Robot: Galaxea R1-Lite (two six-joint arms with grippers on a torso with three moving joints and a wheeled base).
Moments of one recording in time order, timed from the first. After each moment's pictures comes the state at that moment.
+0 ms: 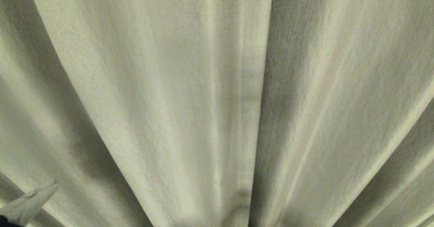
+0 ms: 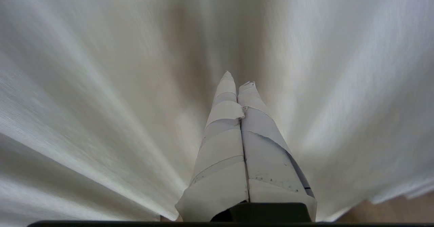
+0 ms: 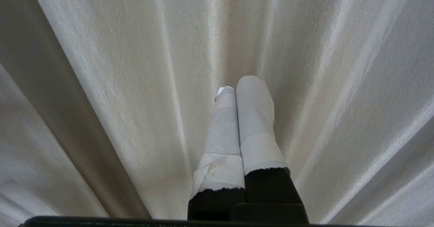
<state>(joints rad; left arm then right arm) 0.08 0.65 -0.15 -0.27 -0.16 0.12 0.00 0.00 0.00 0.00 0.01 -0.01</state>
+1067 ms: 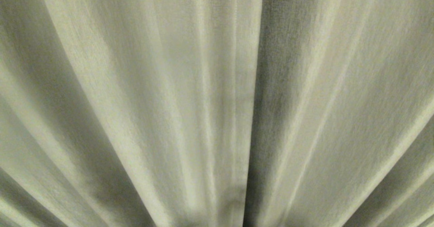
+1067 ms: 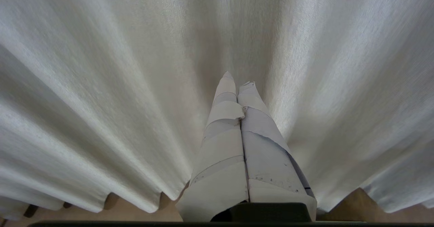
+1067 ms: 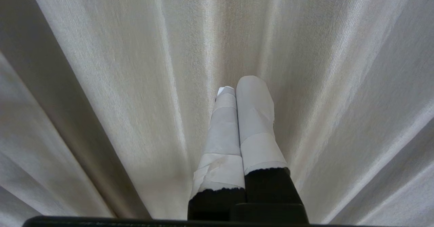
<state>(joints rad) 0.03 0.22 0.00 0.00 -0.01 0.07 0.00 0.00 0.00 0.00 0.01 -0.01</state>
